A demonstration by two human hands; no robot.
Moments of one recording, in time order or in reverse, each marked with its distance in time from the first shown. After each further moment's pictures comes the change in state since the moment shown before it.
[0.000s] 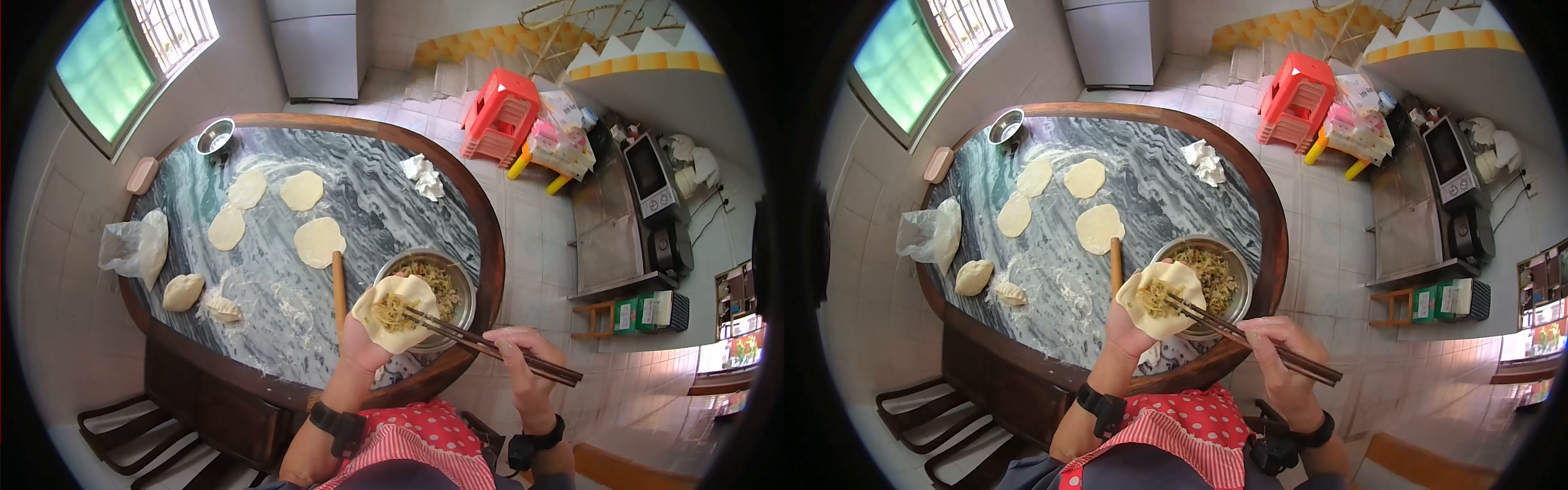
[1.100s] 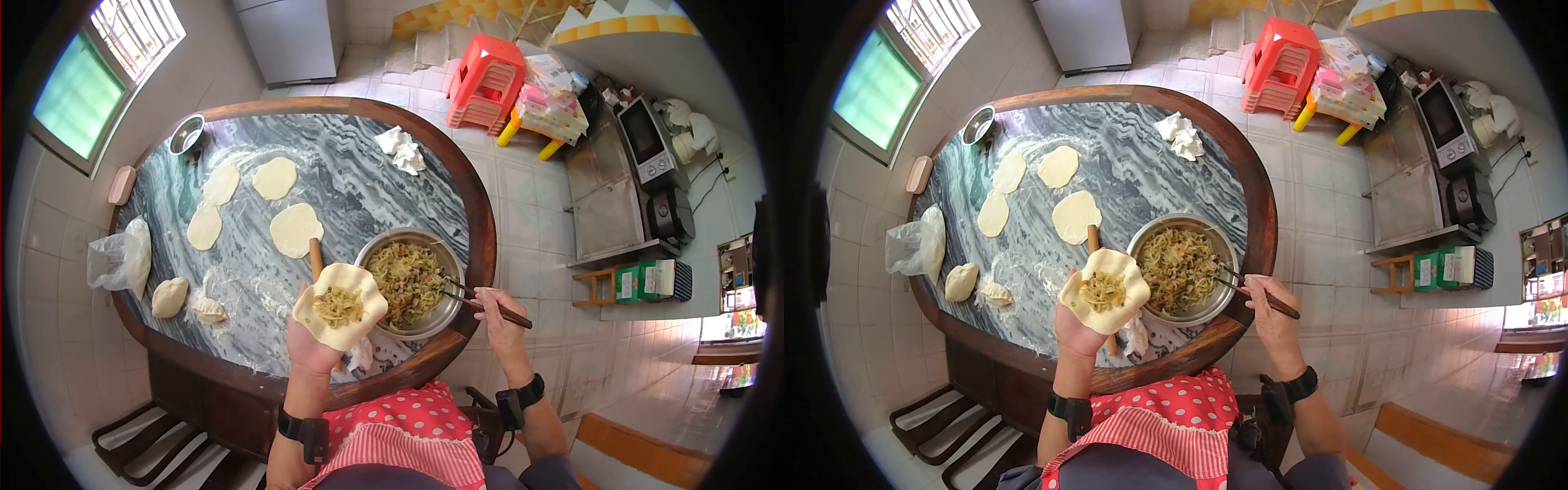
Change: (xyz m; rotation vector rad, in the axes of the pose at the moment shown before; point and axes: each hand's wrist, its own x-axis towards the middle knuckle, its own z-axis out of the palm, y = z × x) left_hand -0.030 0.029 0.001 0.016 0.225 0.223; right_hand -0.014 0.132 -0.001 0.054 0.158 0.479
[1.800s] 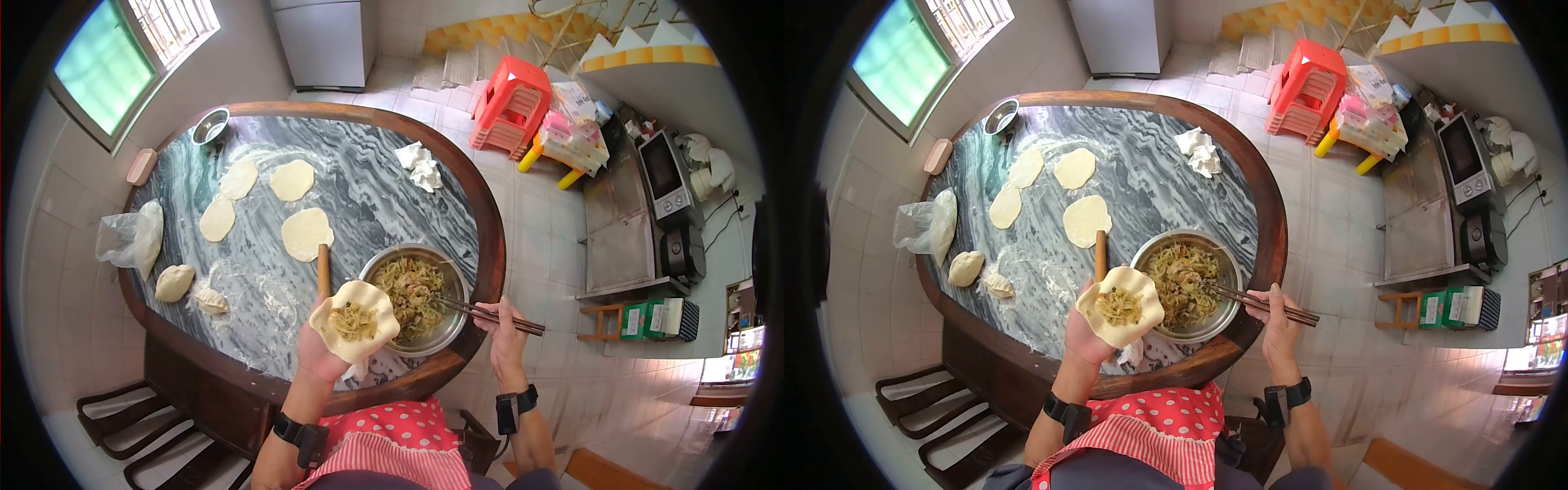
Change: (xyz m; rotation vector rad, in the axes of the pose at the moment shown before) left_hand 0.005 -0.017 -0.016 0.069 0.026 -0.045; right_hand 0.029 0.037 -0.004 0.437 0.057 0.141
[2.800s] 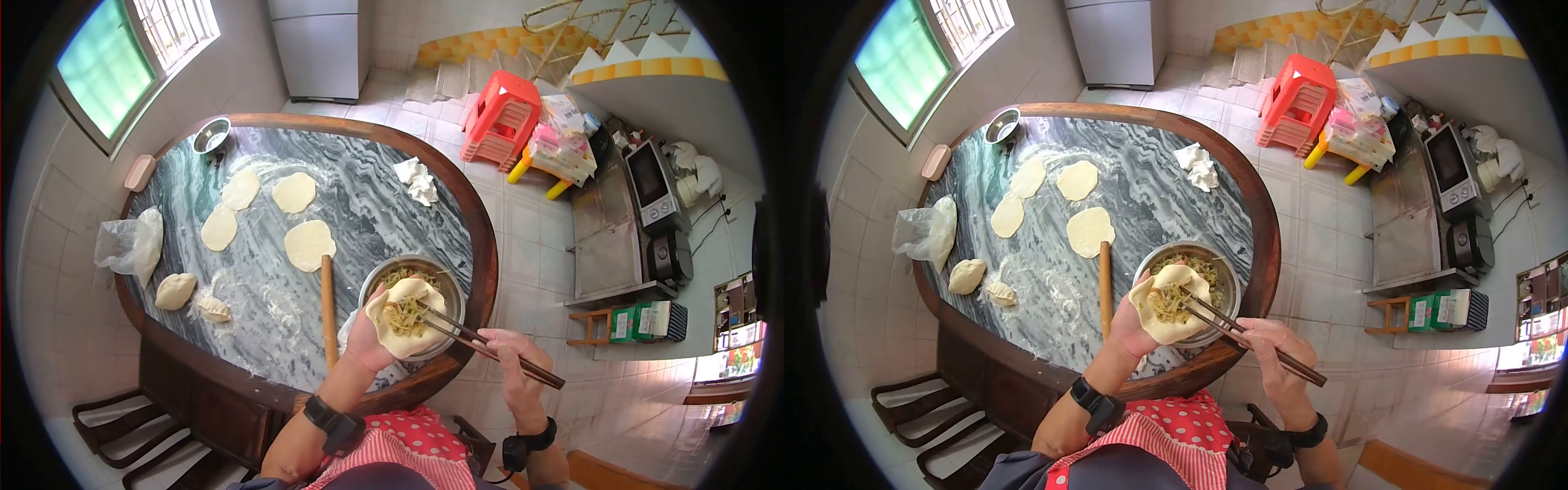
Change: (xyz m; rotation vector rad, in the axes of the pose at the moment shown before) left_hand 0.044 -0.036 0.025 0.021 -0.168 -0.254; right_hand -0.073 -0.104 0.034 -0.301 -0.312 -0.436
